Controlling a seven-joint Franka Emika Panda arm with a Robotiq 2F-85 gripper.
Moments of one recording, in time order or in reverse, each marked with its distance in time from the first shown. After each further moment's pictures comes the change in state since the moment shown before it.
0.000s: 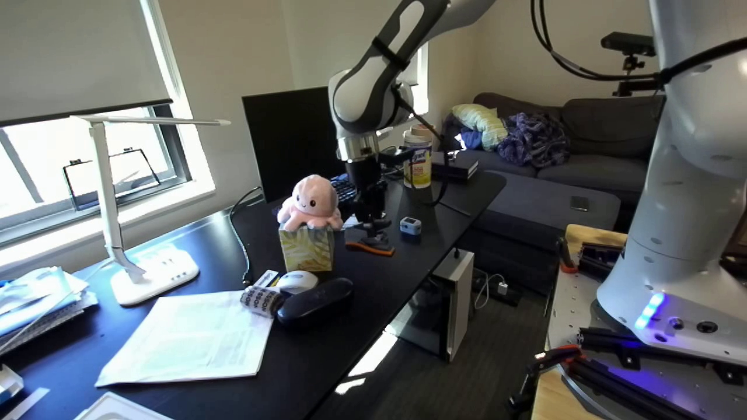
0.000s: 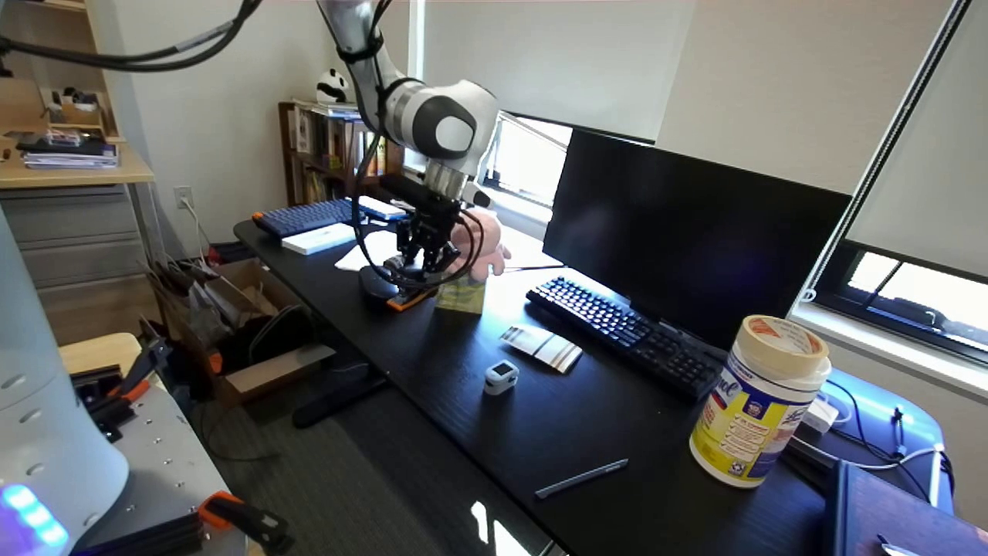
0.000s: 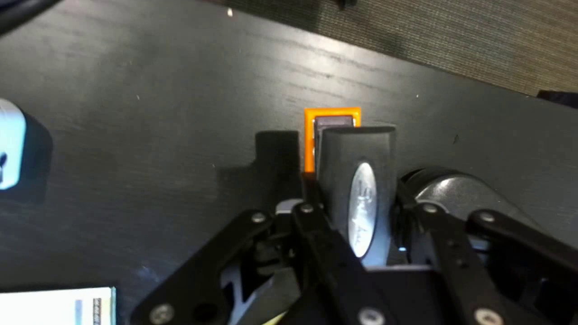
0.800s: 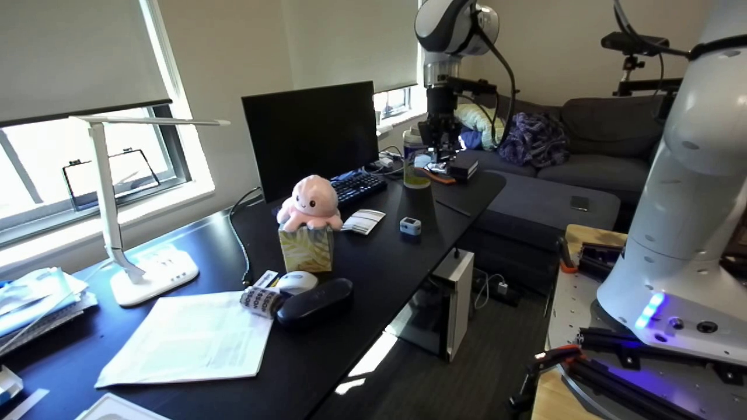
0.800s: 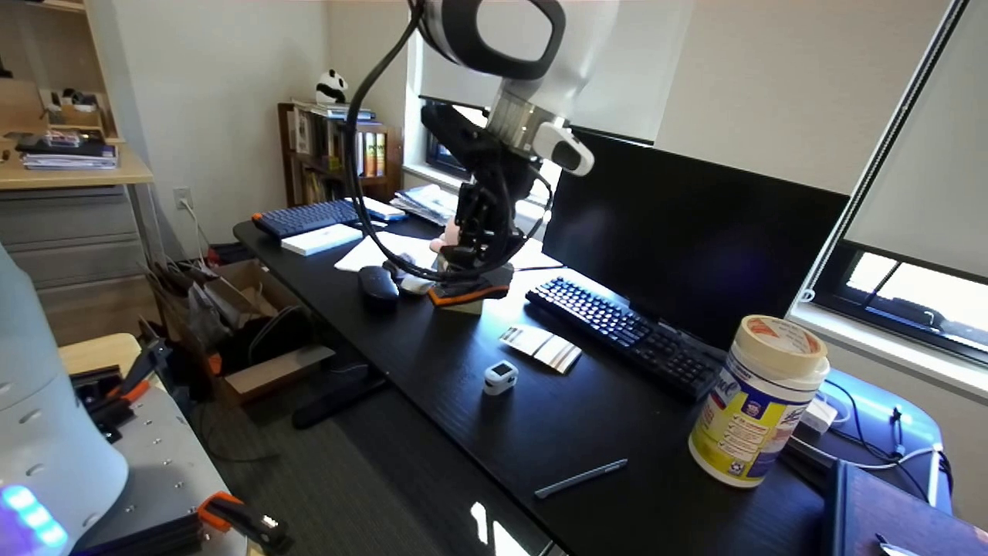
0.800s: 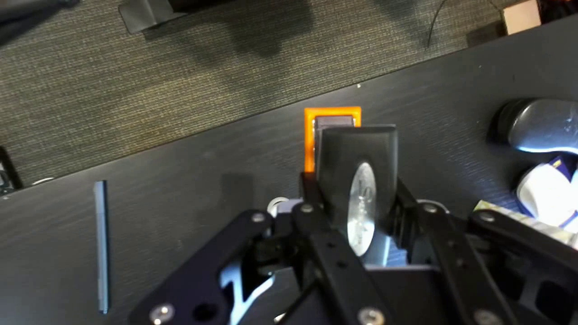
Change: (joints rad) arm -0.172 -0.403 -0.288 -0.199 0.054 -0.179 0.058
